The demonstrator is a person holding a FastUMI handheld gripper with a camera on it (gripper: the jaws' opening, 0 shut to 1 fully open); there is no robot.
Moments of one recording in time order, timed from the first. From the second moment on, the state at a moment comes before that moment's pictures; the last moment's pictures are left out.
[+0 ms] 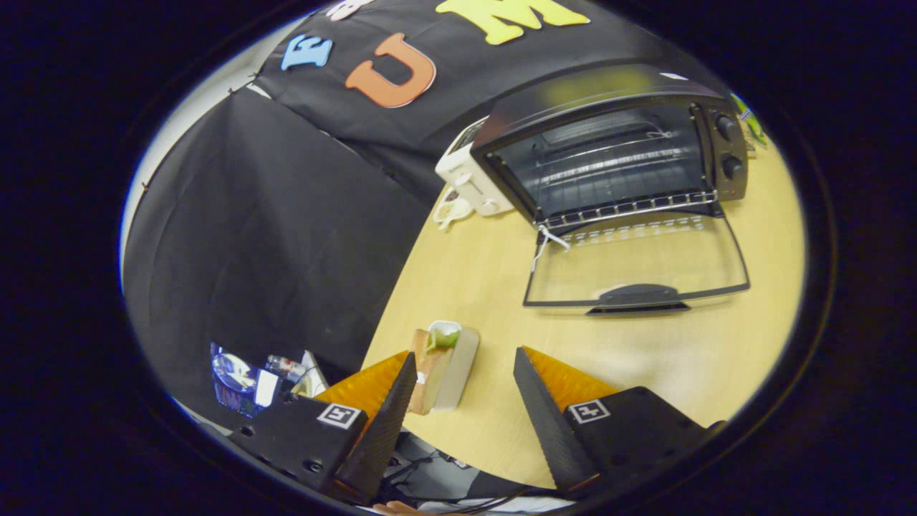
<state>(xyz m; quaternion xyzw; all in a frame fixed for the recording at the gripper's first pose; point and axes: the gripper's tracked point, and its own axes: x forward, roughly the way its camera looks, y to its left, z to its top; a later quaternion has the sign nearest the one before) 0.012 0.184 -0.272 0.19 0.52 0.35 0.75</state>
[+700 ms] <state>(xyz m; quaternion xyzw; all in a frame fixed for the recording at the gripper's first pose) -0.025 0.253 -0.312 0.15 0.60 0.38 0.69</state>
